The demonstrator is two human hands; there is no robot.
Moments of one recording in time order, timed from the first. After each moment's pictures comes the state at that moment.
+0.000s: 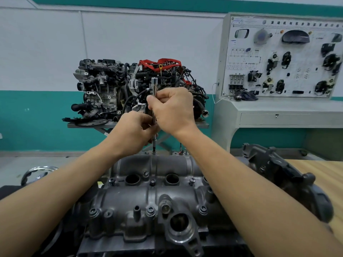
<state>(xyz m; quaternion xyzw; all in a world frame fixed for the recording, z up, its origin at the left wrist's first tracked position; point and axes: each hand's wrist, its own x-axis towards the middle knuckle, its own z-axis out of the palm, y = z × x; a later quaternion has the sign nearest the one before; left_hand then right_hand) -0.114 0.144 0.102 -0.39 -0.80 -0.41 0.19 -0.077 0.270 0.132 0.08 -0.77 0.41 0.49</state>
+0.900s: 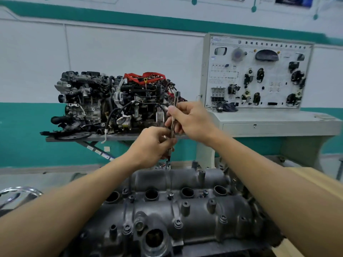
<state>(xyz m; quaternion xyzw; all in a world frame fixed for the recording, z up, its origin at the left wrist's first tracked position) -0.093 0.220 0.107 -0.46 -0.74 -0.48 0.07 -0.029 0.361 0.156 0.10 -0.82 0.45 0.35</state>
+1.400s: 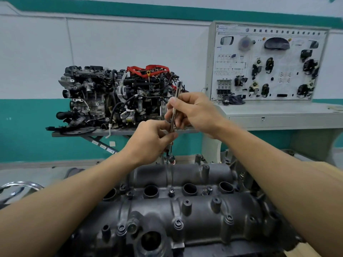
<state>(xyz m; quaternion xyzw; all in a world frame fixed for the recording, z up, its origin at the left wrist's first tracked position) -0.104 0.225 0.095 -0.46 -0.75 -0.46 0.15 -0.022 0.368 0.156 0.14 -0.81 0.51 0.26</state>
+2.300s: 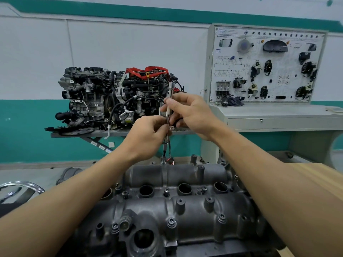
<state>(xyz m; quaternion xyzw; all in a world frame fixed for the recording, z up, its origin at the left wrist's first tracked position) -0.095 0.226 0.106 -0.45 -0.74 -0.47 0.16 -0.029 0.372 0.151 0.14 -0.78 0.54 0.28</state>
